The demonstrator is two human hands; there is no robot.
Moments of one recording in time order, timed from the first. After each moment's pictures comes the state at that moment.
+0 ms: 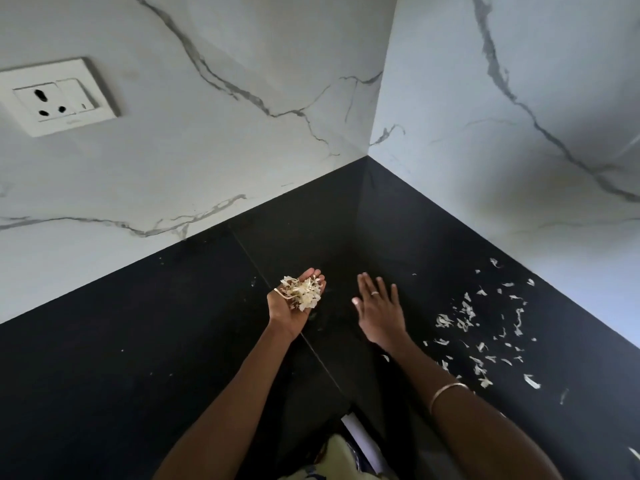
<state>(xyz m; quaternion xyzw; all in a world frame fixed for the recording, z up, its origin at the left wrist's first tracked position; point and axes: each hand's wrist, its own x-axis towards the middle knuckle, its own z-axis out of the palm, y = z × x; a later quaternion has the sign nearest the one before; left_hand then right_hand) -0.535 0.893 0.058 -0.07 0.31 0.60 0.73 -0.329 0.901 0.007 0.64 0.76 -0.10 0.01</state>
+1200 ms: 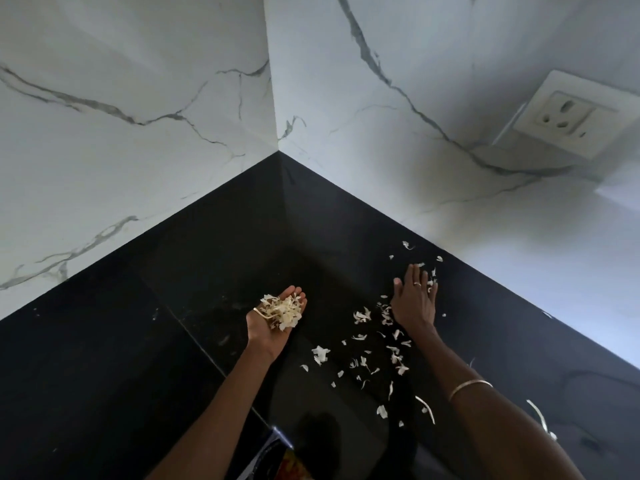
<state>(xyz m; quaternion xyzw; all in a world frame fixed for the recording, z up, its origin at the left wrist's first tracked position) -0.399 0.903 0.043 -0.07 0.35 0.52 0.78 -0.101 0.903 0.012 0.84 0.52 -0.13 -0.10</state>
